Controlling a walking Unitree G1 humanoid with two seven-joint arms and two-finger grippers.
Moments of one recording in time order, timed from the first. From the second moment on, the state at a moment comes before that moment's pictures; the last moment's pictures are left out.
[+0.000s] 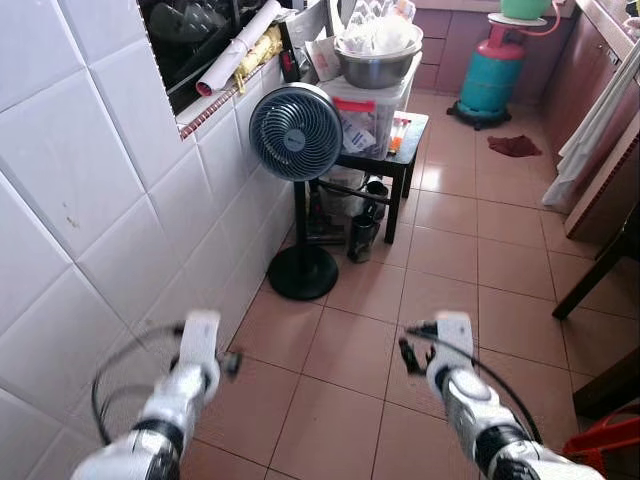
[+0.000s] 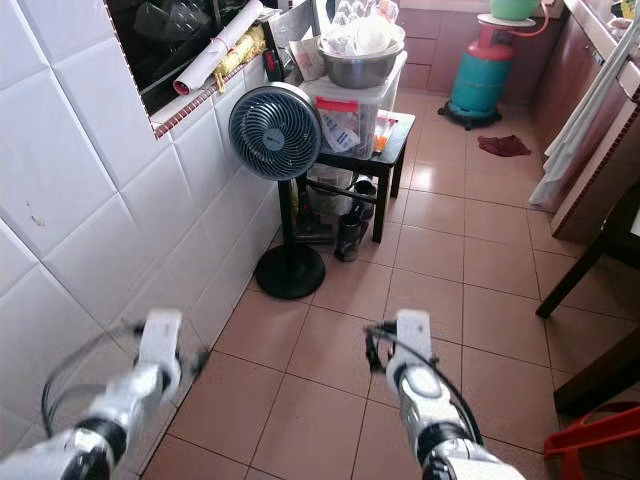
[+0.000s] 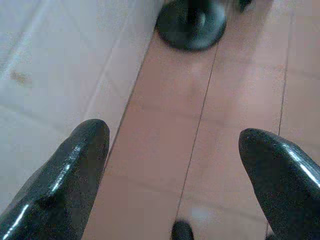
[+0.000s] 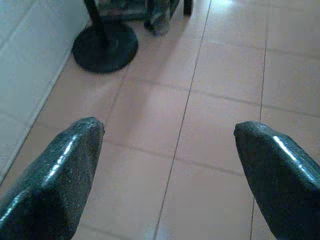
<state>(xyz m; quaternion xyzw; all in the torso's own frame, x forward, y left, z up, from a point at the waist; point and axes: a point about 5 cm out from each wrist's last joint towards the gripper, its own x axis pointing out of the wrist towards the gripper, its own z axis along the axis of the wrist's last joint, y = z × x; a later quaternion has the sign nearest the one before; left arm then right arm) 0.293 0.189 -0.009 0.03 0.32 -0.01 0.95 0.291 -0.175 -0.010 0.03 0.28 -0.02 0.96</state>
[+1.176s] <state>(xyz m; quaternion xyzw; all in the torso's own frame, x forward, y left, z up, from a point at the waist) 0.234 0.190 -0.057 0.03 0.45 -0.03 0.89 0.251 -0.185 -0.043 -0.01 0.37 -0.01 0.93</state>
